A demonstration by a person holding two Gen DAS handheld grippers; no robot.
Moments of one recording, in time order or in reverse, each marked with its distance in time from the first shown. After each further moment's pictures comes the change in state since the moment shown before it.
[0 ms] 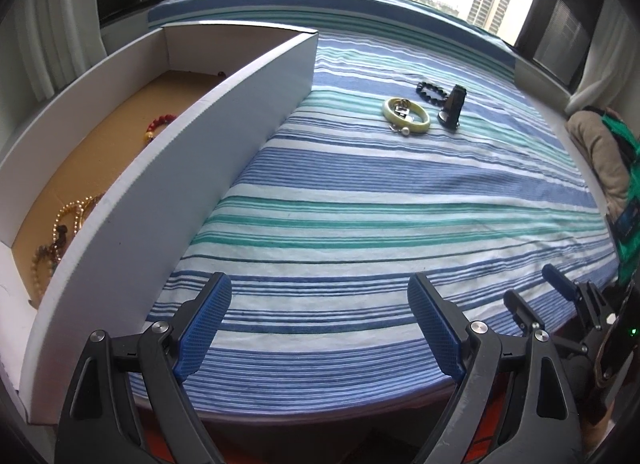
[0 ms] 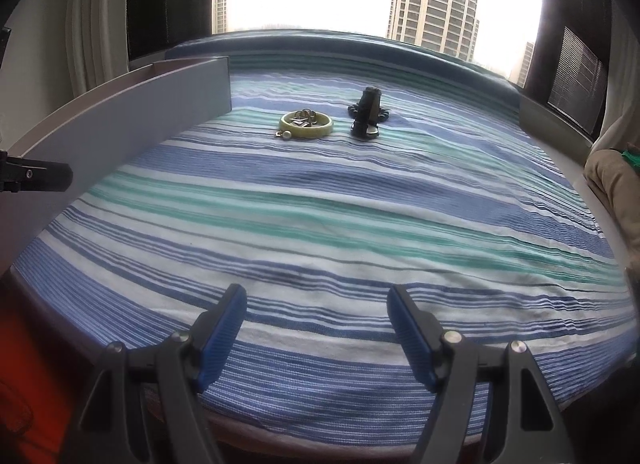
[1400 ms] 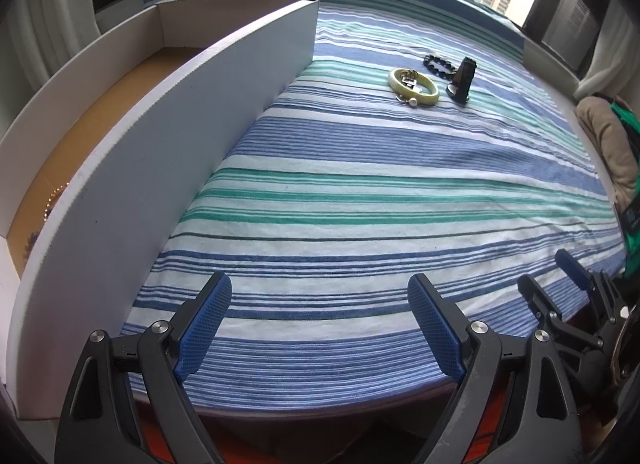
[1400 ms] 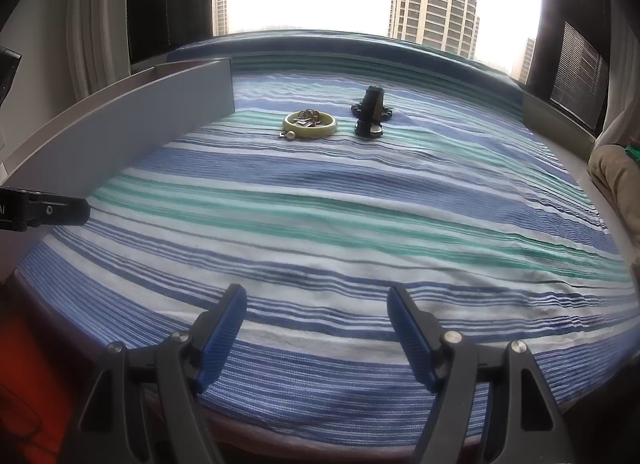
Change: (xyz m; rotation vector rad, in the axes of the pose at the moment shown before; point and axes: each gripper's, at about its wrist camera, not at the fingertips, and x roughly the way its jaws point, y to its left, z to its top) left arm 0.020 -0.004 -0.005 0.002 0.077 0.018; right arm 0.002 -0.003 0.000 0.015 0.004 0.016
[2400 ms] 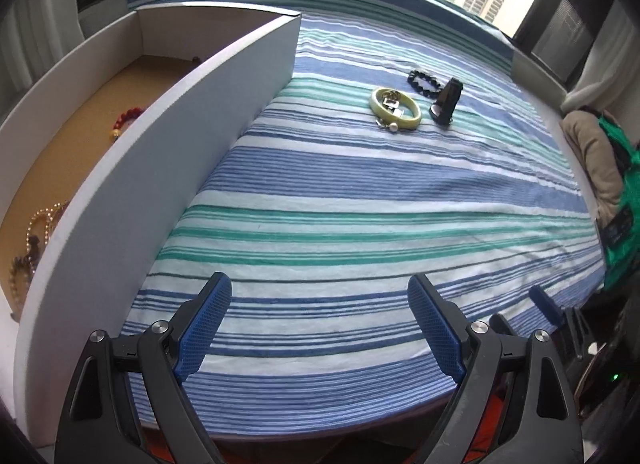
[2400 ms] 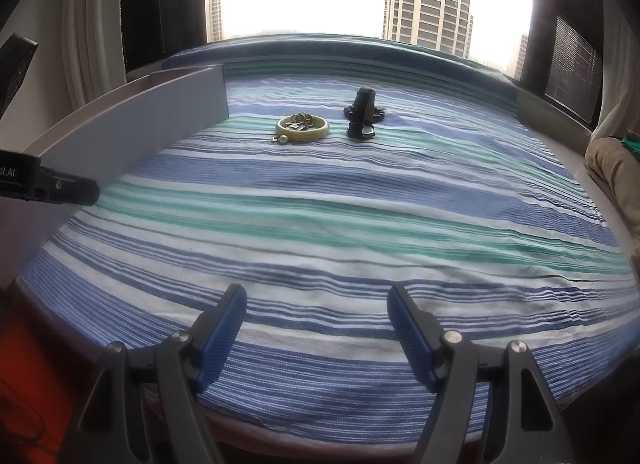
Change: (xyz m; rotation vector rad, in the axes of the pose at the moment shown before) left arm -0.002 -0.010 0.042 -0.014 0.002 -0.088; right arm -0.003 -0.005 -0.004 0.029 -0.006 0.000
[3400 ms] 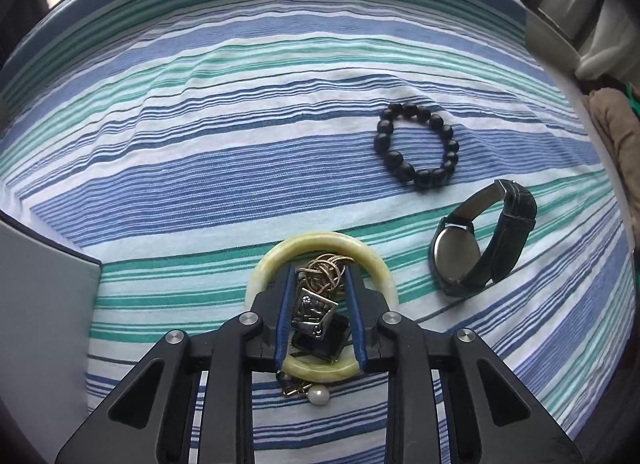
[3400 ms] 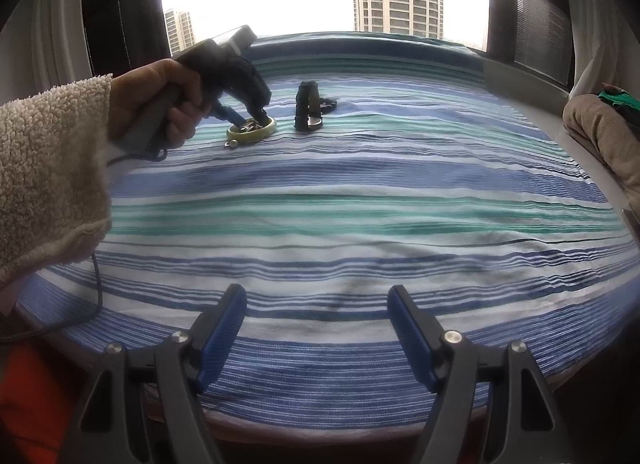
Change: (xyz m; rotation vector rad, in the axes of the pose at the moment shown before) left arm 0.198 -0.105 0.186 0.164 0.116 0.011; right arm -0.005 -0.054 -0.012 0.137 -0.003 -0.019
